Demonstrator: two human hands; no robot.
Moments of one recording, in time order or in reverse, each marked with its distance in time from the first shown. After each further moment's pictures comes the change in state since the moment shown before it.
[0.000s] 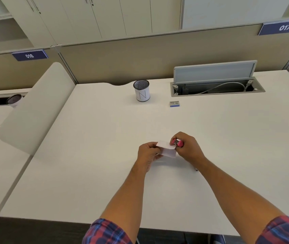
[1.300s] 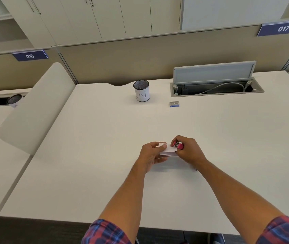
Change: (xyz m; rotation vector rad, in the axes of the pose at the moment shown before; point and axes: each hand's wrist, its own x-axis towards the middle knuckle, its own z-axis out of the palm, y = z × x) left_hand -0.008 0.007 0.005 -0.011 -0.094 -0.113; right_hand -0.006 0.005 0.002 -0.027 -0.041 0.070
